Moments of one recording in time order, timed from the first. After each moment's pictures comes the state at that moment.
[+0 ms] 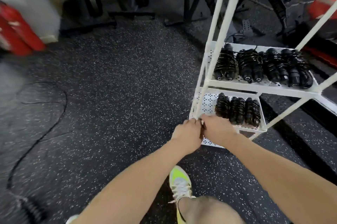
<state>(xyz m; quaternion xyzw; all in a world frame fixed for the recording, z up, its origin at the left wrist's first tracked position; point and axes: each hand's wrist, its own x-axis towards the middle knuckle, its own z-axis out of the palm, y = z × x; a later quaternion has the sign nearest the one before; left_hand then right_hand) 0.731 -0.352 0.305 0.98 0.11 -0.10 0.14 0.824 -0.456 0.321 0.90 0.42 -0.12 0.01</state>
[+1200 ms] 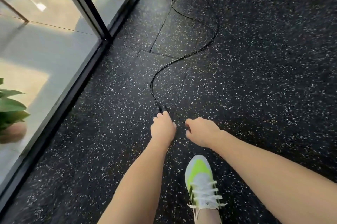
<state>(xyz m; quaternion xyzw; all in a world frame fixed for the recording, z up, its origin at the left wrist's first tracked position) 0.148 0.013 0.032 0.68 0.68 -0.10 0.25 0.292 -0.027 0.093 0.65 0.69 -0.29 0.14</state>
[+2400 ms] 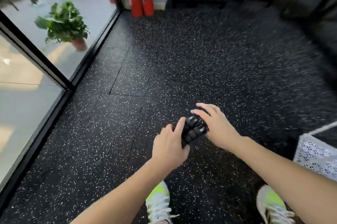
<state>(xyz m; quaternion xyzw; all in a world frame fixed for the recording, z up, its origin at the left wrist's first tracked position) 0.329 -0.085 0.242 0.86 0.46 0.03 0.19 0.526 -0.119 0.254 0.73 0.66 -0.16 -0.07</state>
